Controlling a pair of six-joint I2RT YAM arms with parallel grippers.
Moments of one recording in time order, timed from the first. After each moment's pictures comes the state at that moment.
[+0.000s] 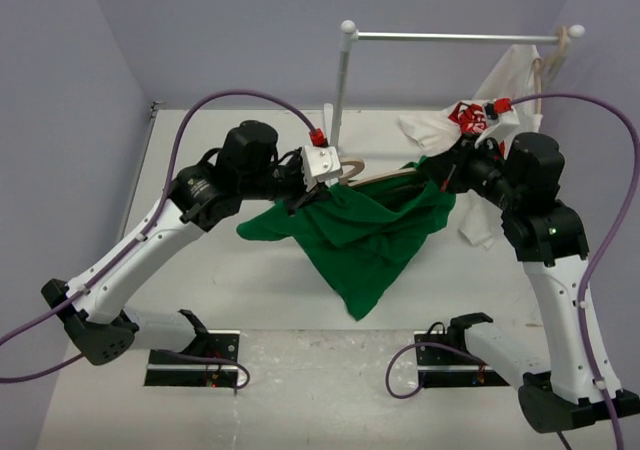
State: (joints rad) left arm -0.79 1.27 1.50 -0.71 0.41 0.37; right arm 0.19 0.94 1.35 -0.69 -0.34 0.42
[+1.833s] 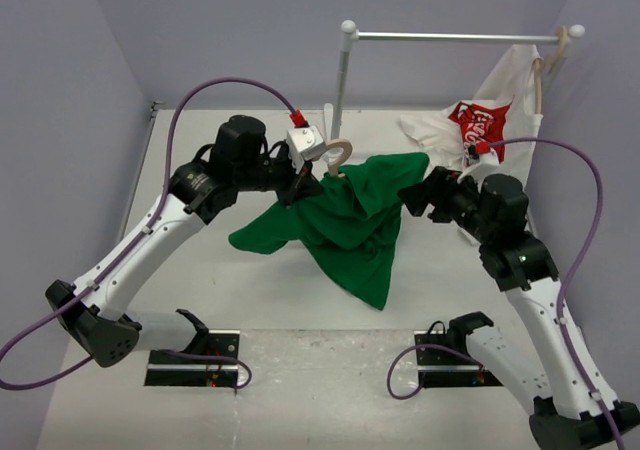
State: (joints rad) left arm -0.65 1.30 1.43 -0.63 0.51 0.18; right arm 0.29 0.78 0.95 -0.50 -0.20 0.52
